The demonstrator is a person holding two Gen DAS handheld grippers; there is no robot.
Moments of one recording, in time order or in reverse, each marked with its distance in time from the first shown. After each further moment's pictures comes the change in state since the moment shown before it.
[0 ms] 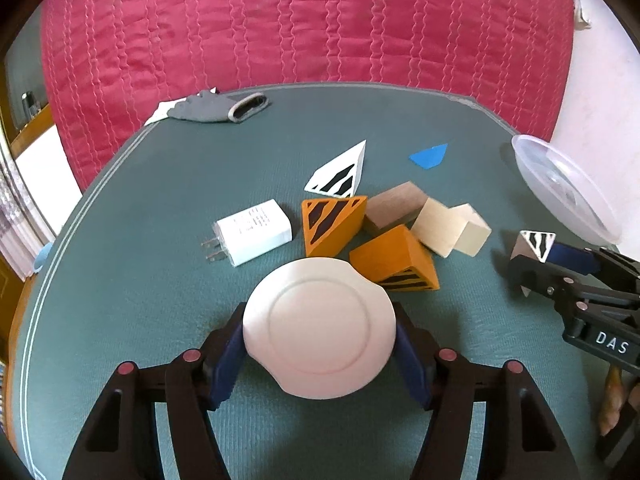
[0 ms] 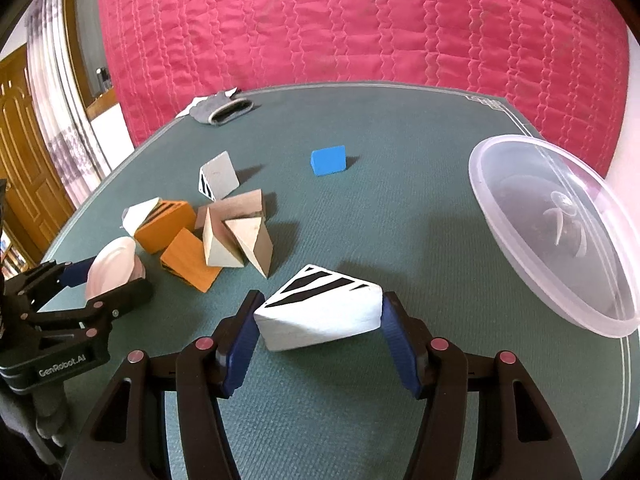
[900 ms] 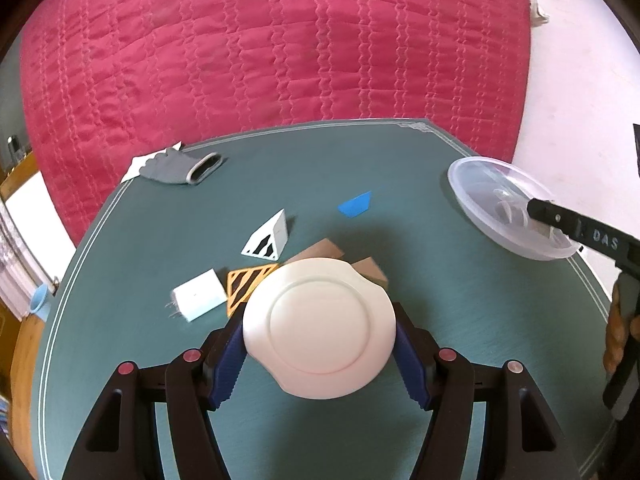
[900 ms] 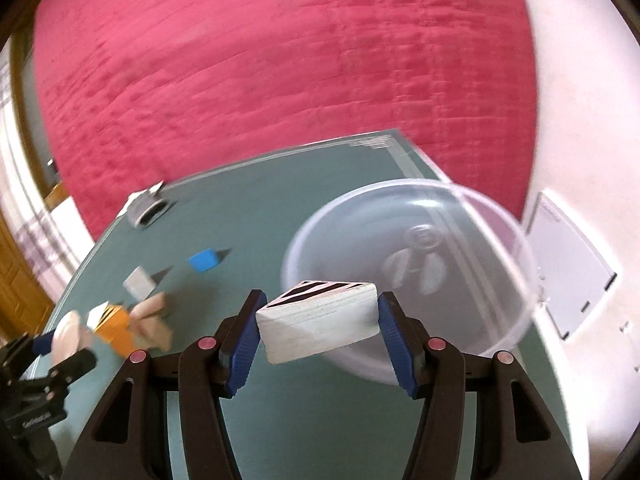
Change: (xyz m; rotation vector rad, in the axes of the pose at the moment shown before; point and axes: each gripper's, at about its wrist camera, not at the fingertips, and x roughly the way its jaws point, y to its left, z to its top) left arm -0.041 -0.058 0.026 0.095 -0.087 -0.045; right arm -0.074 -0.117 0.018 0.240 -0.188 -0.145
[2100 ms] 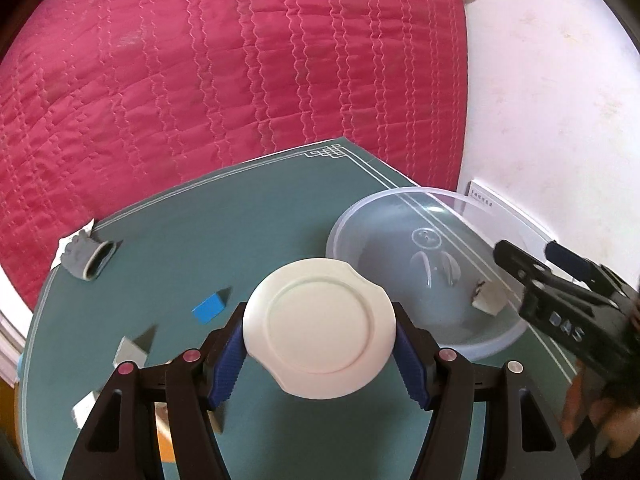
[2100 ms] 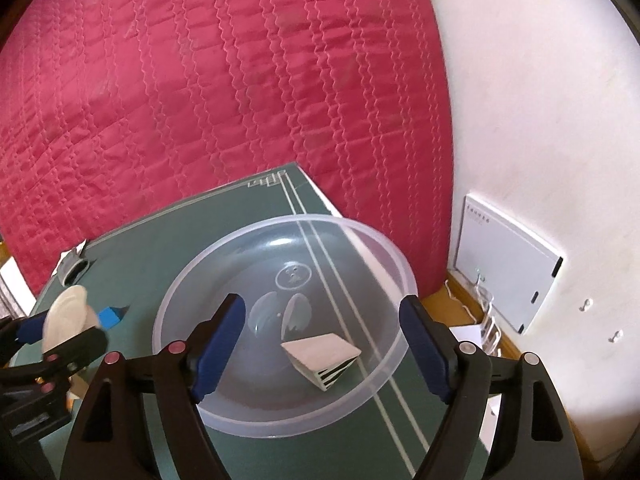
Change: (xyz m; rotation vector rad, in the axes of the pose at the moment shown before) left arm 0.055 -0.130 0.077 0.156 -0.046 -0.097; right arm -0.002 -0.074 0.009 0.131 -0.130 -0.226
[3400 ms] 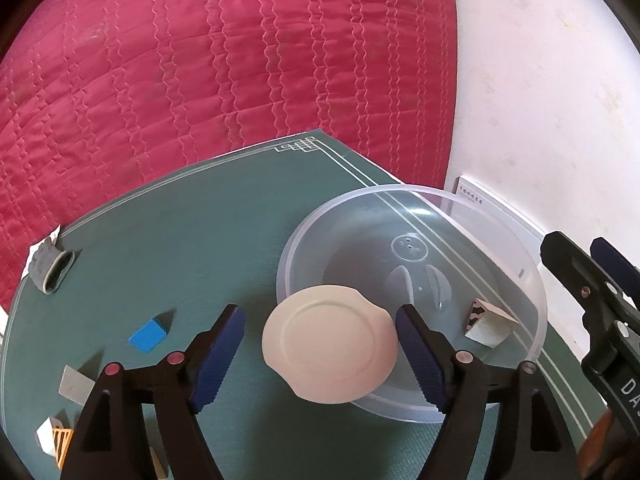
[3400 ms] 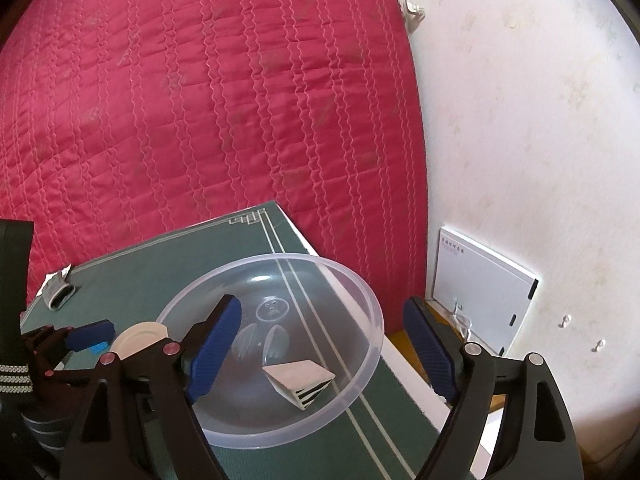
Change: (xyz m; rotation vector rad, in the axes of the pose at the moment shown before) left arm 0.046 -0.020 0.013 0.014 0.014 -0.057; right arm -0.024 -0.004 0.005 0.010 -0.135 -0.079
